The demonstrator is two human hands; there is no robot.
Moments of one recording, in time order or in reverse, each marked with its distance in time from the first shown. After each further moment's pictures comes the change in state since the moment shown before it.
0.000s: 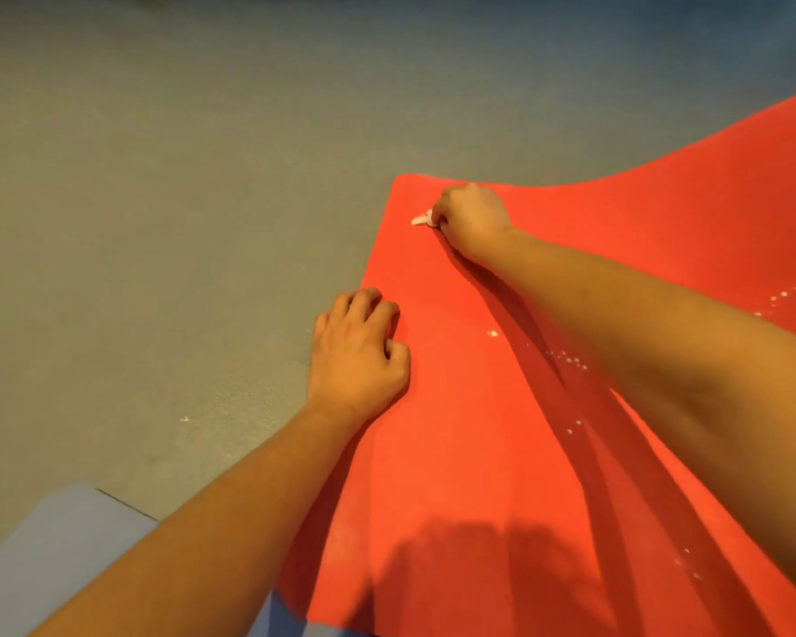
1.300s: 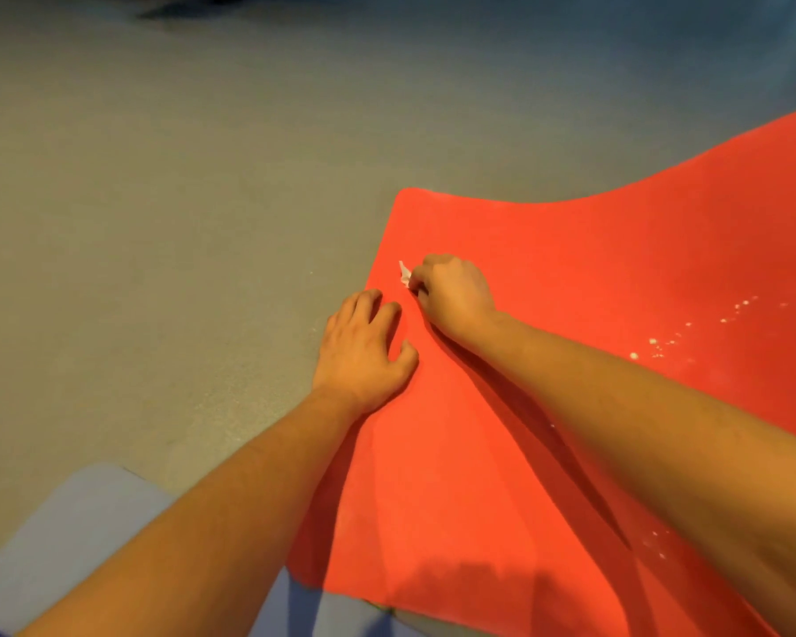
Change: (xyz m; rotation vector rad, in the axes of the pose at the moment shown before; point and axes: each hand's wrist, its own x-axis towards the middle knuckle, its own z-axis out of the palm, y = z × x) left_hand -0.002 0.007 -0.010 -0.002 -0.139 -0.034; right_hand -0.091 -0.067 -0.009 0.174 0.057 0.003
